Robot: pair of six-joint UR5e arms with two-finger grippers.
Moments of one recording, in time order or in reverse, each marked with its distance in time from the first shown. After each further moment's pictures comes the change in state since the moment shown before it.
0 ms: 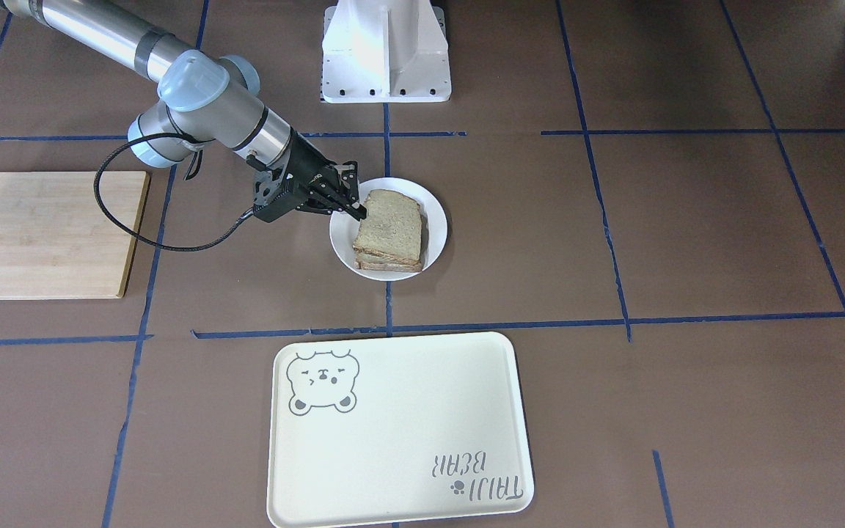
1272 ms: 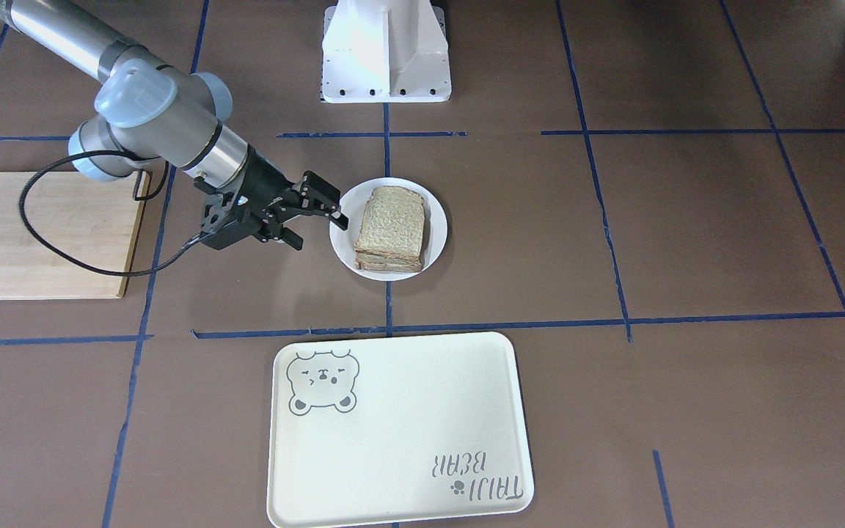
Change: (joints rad) left arm 0.056 -0.010 -0.020 -0.106 -0.003 -0.047; right arm 0.209 -0.005 0.024 -0.119 0.186 0.003
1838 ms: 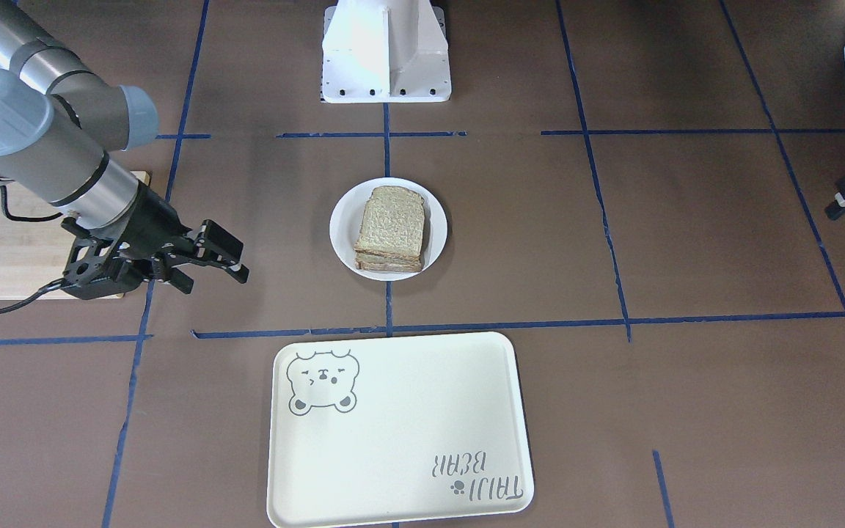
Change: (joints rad) left arm 0.217 -0.050 -0.001 -0.487 -0.034 -0.690; right arm 0.212 -0.044 0.068 -0.368 0.122 -0.316
